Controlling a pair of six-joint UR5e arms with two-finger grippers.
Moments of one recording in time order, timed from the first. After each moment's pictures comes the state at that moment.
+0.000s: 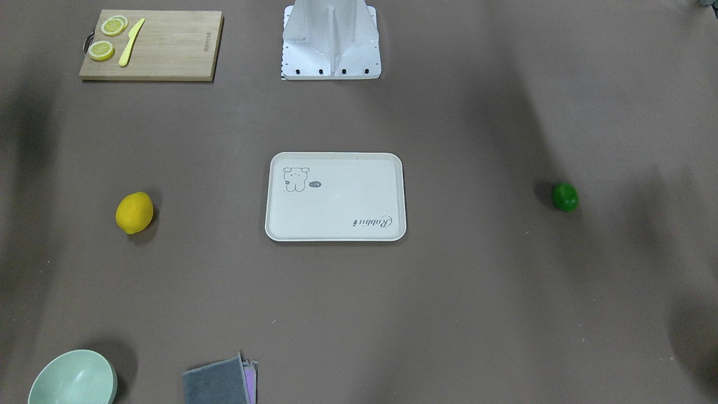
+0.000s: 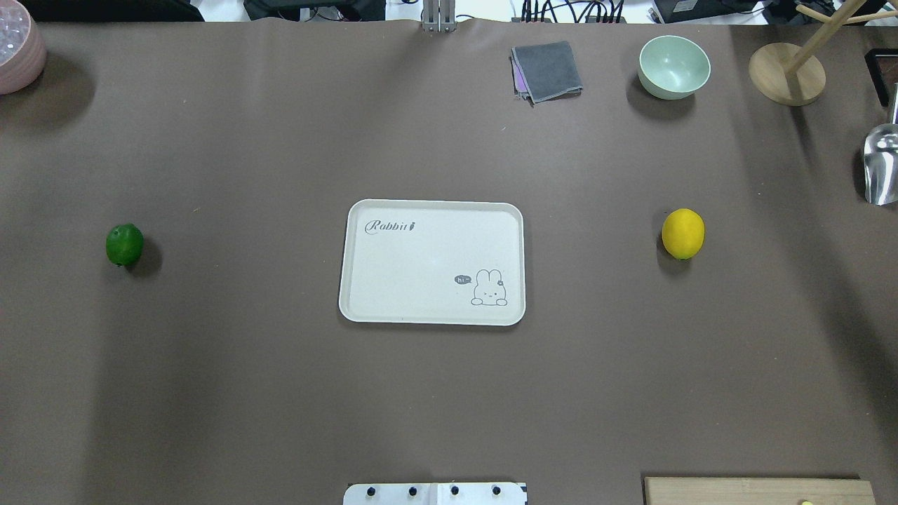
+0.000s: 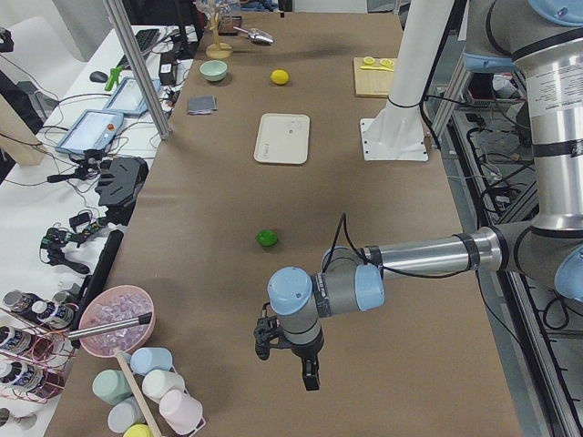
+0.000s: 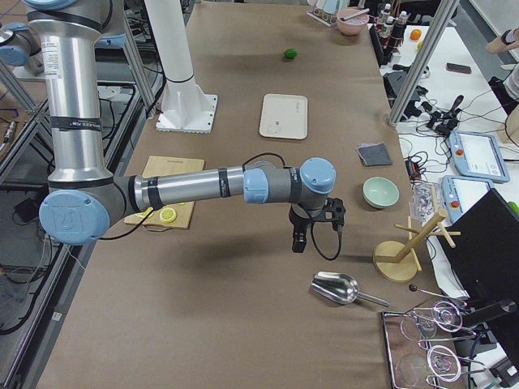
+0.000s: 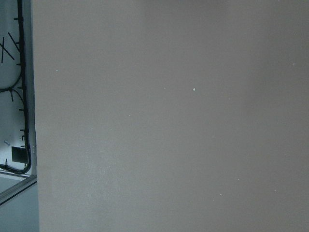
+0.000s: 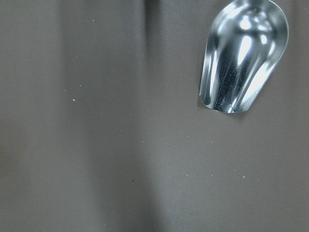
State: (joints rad) left arm -1.60 -1.34 -1.64 -1.50 -2.15 0.09; right arm 1.45 -1.54 1.70 -1.68 2.37 0.15
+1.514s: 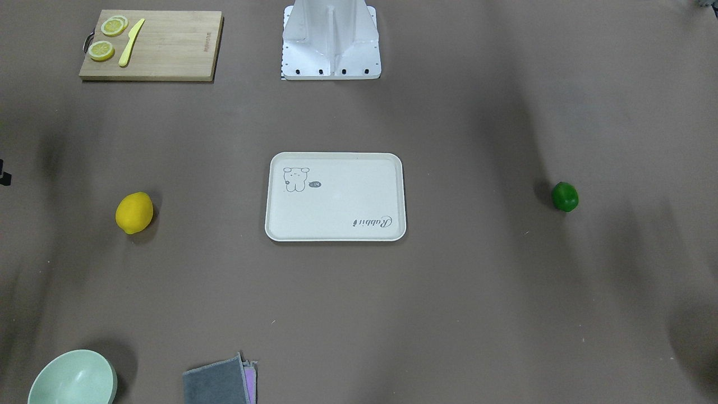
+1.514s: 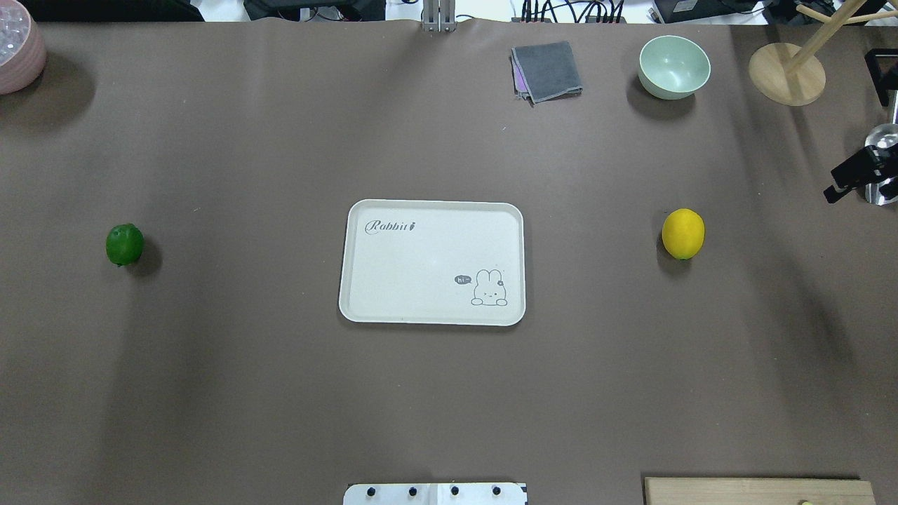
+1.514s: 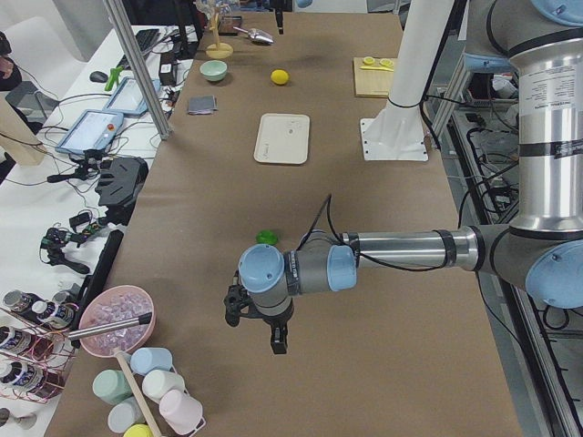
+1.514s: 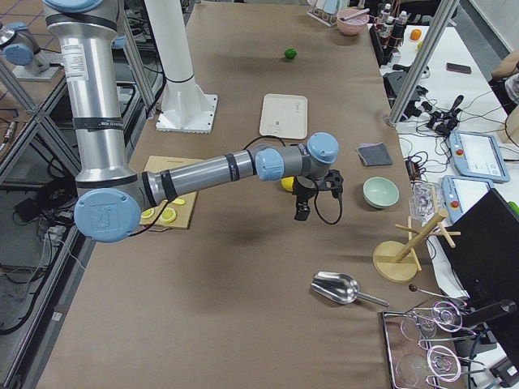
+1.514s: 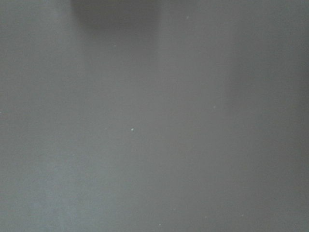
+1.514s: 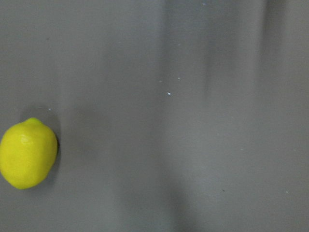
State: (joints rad) left arm -1.61 -1.48 -1.65 -1.44 -2.35 0.07; right arm 1.24 -1.46 1.75 -1.65 2.39 0.28
